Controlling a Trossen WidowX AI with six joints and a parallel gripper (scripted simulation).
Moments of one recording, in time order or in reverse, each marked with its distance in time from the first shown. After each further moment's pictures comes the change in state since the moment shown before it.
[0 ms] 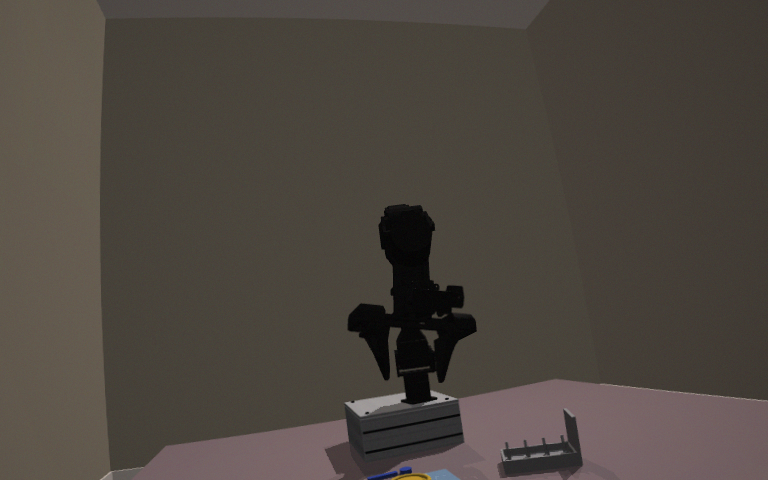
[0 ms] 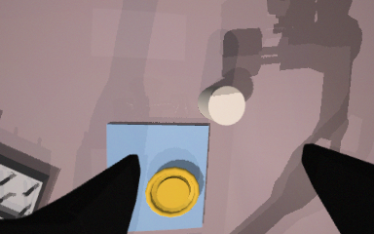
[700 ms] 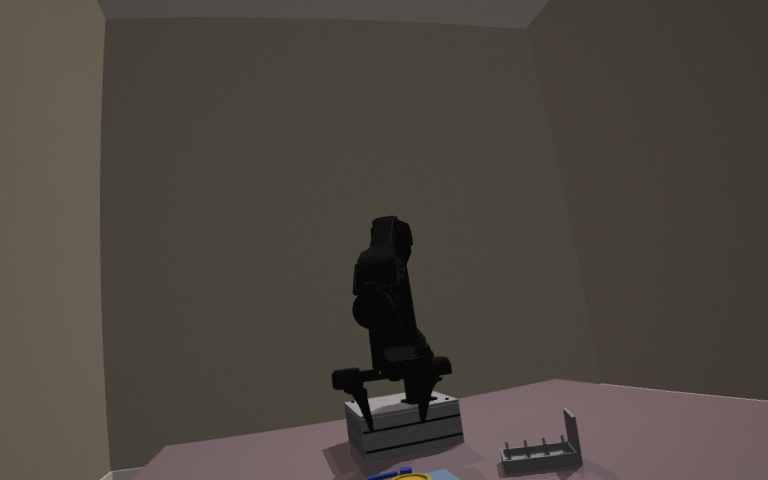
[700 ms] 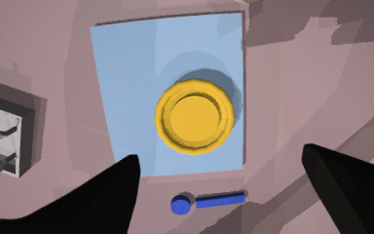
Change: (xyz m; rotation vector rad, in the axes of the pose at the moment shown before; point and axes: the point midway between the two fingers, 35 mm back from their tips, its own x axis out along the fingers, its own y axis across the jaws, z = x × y) arm 0.059 0.008 -0.100 0.145 0.209 0.171
